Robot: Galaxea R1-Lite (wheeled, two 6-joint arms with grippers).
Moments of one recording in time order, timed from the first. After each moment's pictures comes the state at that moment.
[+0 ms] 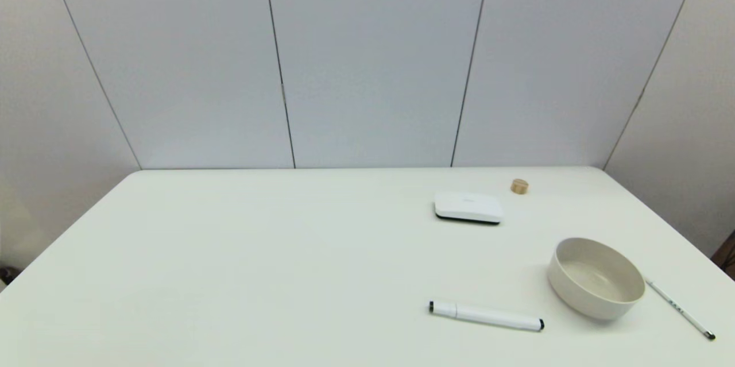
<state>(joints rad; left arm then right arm) 0.01 0.00 0.00 0.00 0.00 -0.01 0.00 0.00 0.00 0.00 0.00 0.00</state>
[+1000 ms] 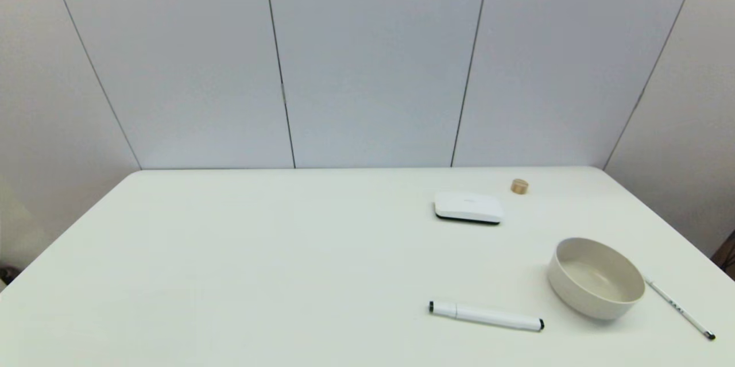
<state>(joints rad) 0.01 0.00 0.00 0.00 0.00 -0.01 0.00 0.00 0.00 0.00 0.00 0.00</state>
